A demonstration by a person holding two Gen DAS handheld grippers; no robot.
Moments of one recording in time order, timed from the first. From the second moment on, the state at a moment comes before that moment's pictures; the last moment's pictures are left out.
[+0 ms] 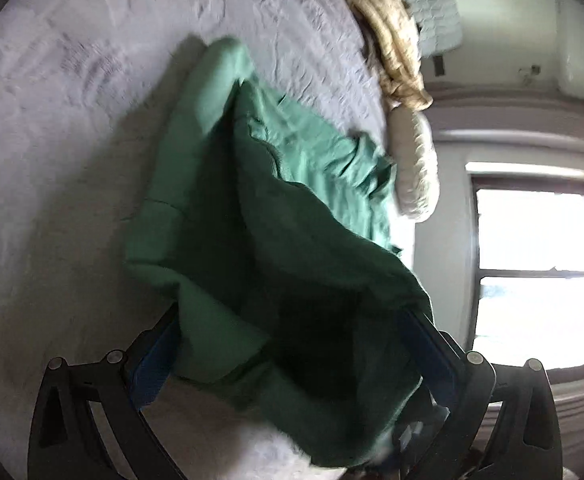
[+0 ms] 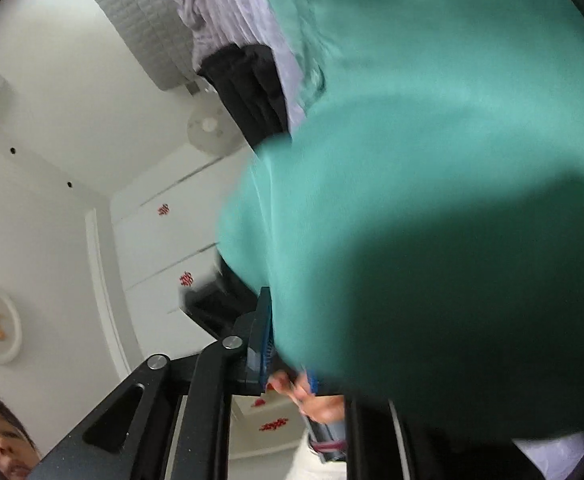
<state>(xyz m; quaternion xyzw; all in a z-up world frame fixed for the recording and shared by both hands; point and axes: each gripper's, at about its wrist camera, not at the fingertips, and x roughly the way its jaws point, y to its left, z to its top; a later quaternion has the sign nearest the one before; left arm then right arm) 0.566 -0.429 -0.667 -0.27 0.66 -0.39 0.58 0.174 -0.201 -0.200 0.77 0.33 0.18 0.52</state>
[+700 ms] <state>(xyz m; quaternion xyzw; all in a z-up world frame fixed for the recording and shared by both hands) 0.577 -0.398 -0.703 -0.32 0.66 -0.37 0.57 0.206 -0.233 -0.172 0.47 0.55 0.10 0.68</state>
